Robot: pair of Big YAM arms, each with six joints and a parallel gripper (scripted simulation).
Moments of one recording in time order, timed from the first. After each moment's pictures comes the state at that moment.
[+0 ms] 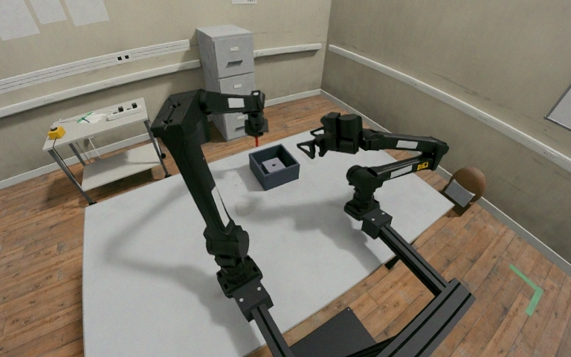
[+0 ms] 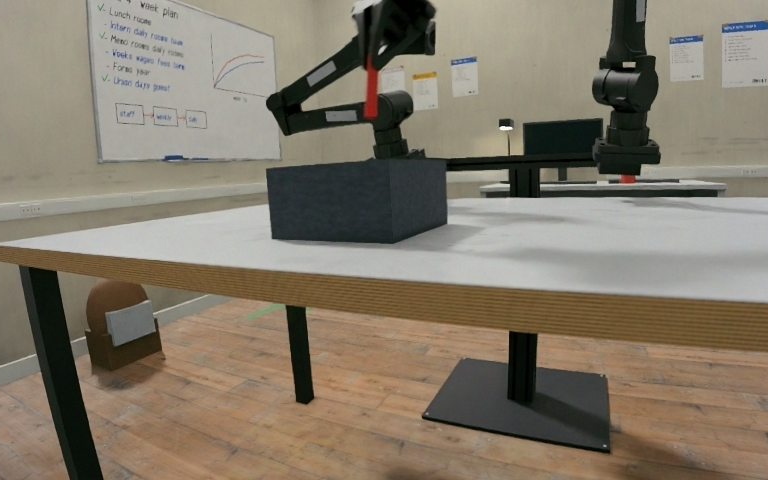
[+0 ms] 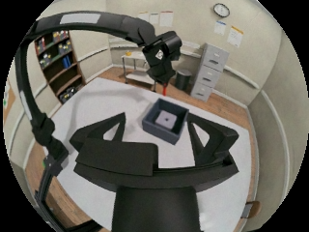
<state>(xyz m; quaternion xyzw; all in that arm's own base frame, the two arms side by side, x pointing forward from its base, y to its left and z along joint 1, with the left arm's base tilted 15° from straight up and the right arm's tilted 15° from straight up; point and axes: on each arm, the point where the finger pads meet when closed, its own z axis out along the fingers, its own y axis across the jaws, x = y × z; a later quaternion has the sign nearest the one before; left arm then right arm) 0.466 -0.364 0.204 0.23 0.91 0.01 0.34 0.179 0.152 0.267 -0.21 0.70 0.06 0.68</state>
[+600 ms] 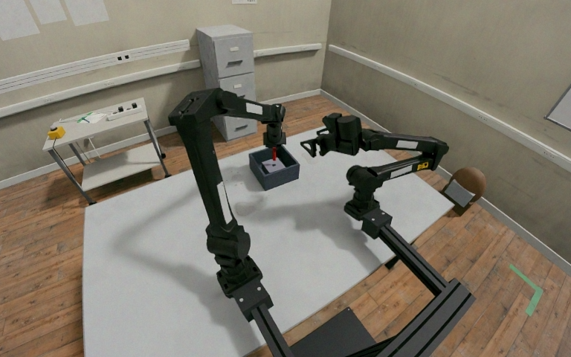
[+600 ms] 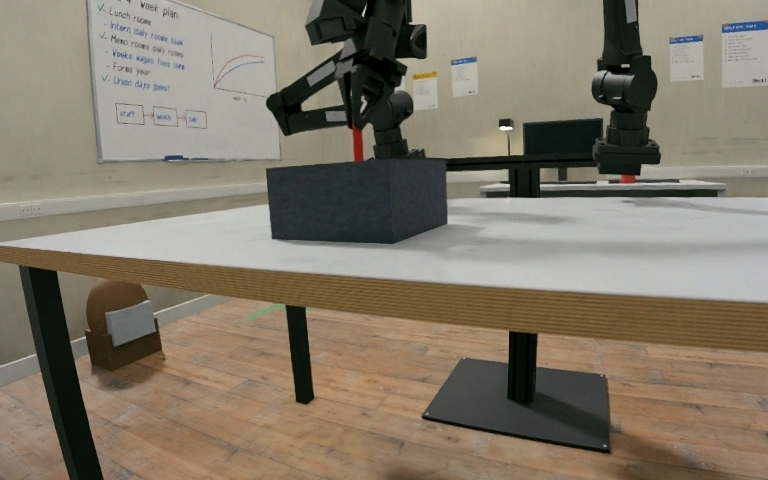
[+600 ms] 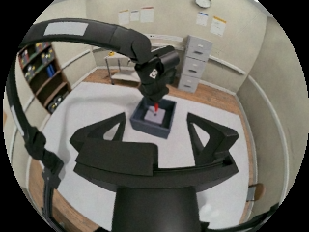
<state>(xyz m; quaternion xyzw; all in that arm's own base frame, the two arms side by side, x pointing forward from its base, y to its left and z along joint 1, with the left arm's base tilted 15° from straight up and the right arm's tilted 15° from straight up) 0.421 -0.415 0.126 0.26 0.92 0.01 0.28 0.187 0.124 0.261 -0.14 0.72 0.02 0.68</state>
